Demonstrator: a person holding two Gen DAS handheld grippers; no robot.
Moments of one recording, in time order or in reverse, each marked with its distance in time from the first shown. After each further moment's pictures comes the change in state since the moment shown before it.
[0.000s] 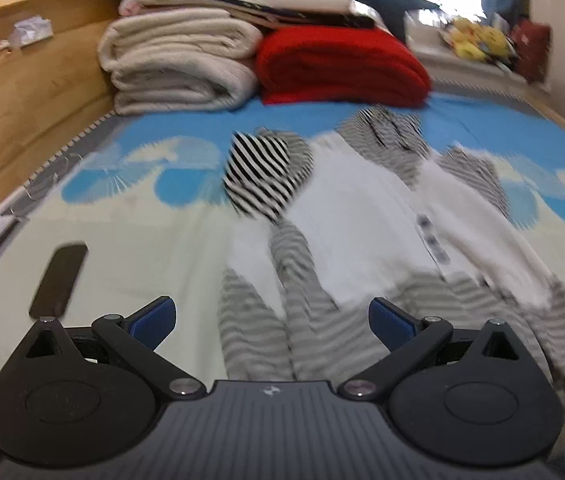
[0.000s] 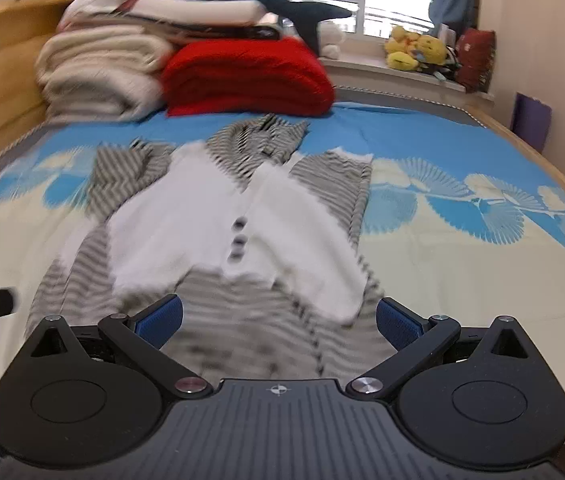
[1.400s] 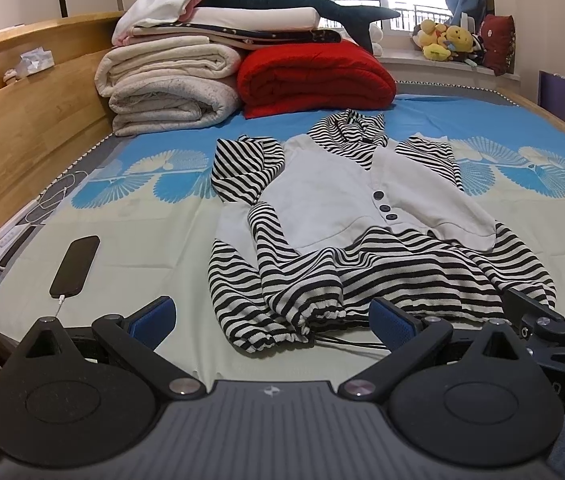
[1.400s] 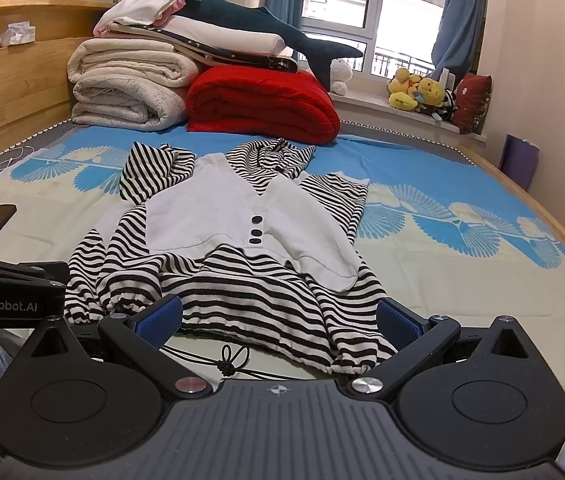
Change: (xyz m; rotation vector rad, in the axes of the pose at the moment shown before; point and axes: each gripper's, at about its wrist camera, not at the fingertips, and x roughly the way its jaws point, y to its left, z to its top) left arm -0.114 -0.039 -0.085 0.089 -0.050 -0.012; right arm -0.118 0.044 -0.095 -0.136 -0.088 -0.022
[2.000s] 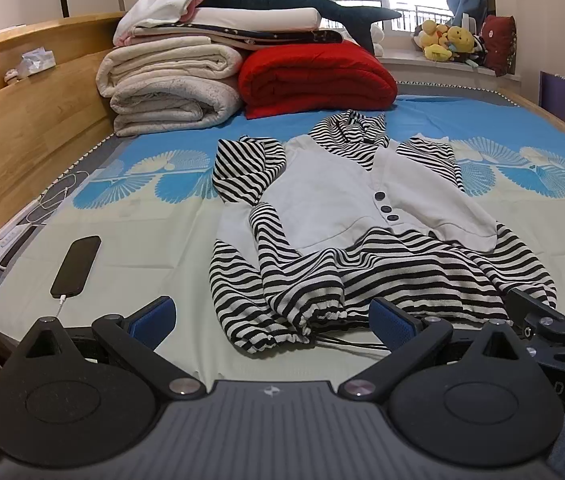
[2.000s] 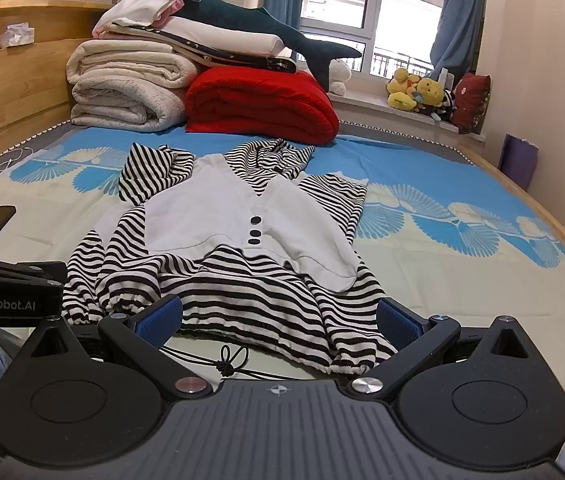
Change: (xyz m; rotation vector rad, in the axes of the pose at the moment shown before) left arm -0.001 0.001 0.001 -0.001 0.000 -0.001; right arm -0.001 -0.002 0.001 0.003 0.001 -0.002
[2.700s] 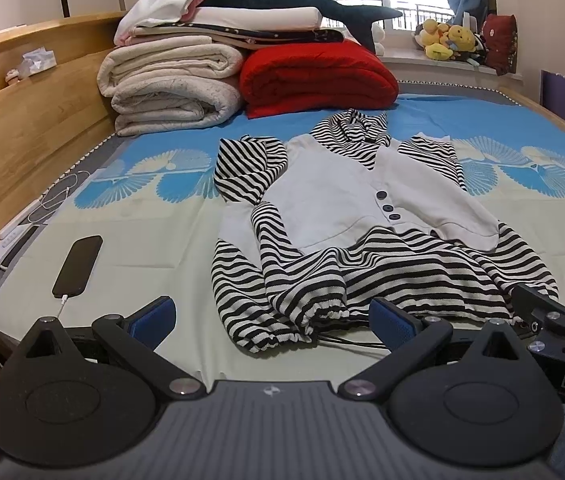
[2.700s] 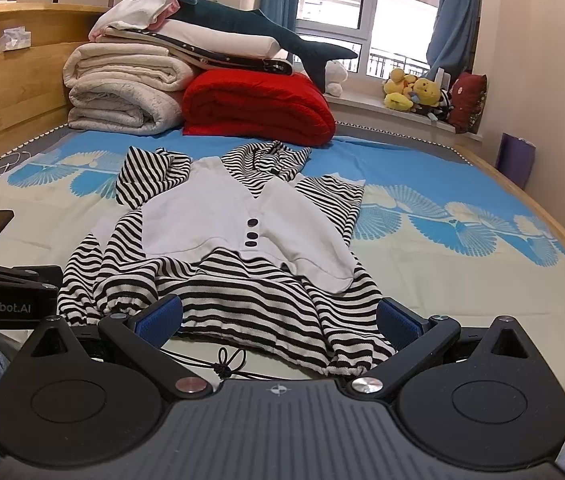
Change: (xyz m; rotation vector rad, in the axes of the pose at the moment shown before) left arm 0.001 0.002 0.000 0.004 0.000 0.006; right arm -0.003 -0.003 0.001 0.011 0.004 0.001
